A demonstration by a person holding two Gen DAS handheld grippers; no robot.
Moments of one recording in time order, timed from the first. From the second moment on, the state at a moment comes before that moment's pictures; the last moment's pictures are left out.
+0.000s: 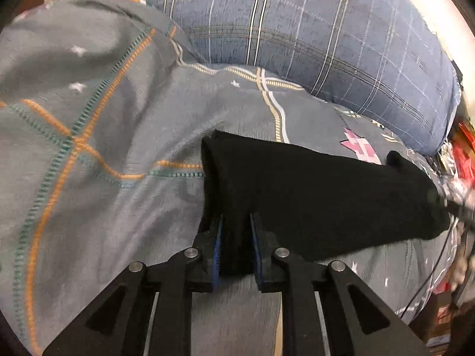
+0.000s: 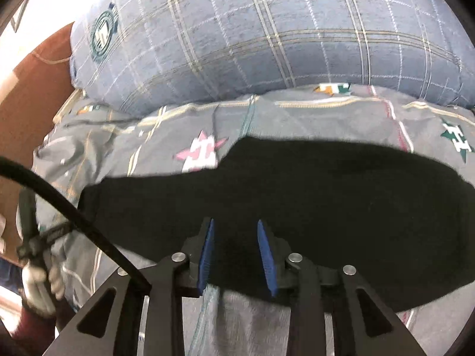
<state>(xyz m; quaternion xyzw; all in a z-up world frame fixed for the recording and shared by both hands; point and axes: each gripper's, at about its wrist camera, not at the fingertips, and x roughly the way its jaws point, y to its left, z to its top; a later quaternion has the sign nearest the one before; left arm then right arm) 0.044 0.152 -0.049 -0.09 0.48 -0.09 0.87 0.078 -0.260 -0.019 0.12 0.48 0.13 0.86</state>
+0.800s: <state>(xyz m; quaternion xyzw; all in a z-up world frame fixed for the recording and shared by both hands) 0.026 0.176 -0.050 -0.23 0.44 -0.09 0.86 0.117 -0.188 0.001 0.11 0.48 0.17 0.85</state>
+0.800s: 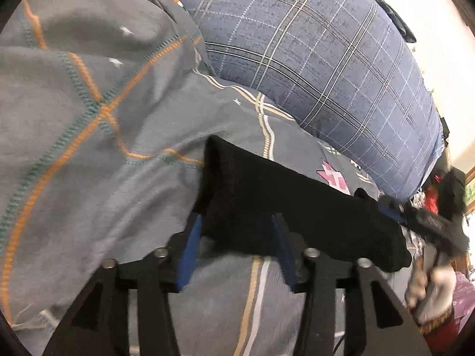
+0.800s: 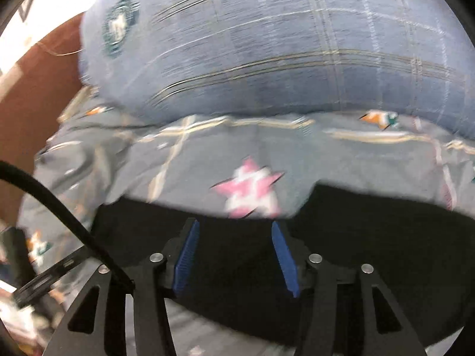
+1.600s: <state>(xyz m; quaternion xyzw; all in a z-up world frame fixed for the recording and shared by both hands) 0.042 0.190 -0.090 -0.39 0.42 -0.17 0.80 0.168 0.040 -0.016 0.00 0.60 0.29 0.74</state>
